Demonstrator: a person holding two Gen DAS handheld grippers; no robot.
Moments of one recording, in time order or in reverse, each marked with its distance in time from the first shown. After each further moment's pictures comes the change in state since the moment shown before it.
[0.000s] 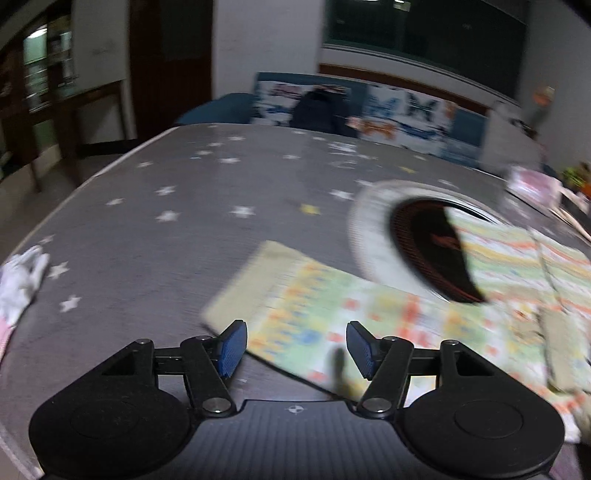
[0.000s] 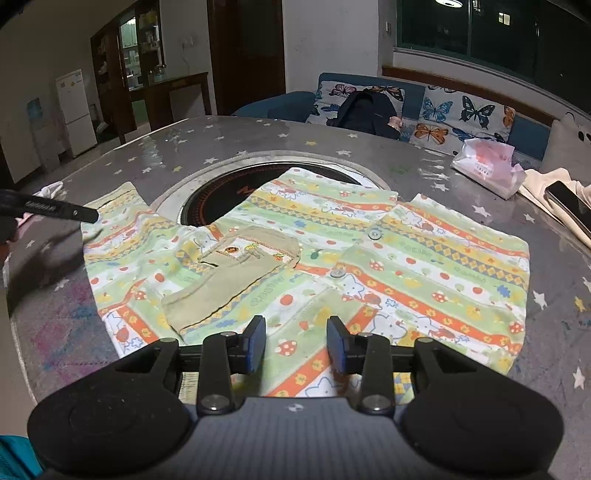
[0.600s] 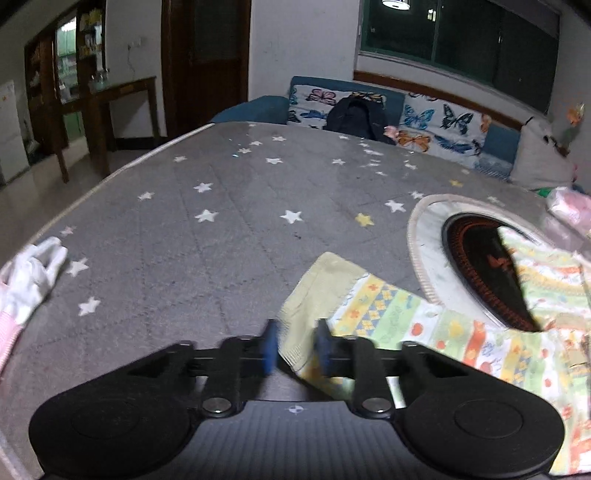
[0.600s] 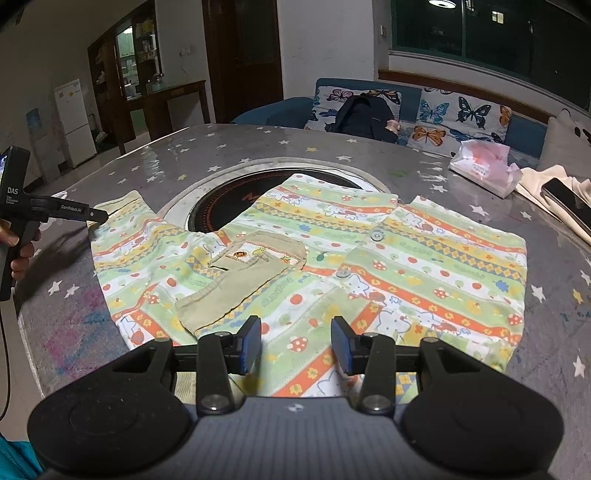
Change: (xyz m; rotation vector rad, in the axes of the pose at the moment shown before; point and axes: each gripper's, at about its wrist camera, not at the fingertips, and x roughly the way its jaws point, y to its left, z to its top) left arm 0.027 0.021 0.004 -0.056 -0.021 0.060; right arm -0.010 0.002 -0.003 0.031 -0.020 0.003
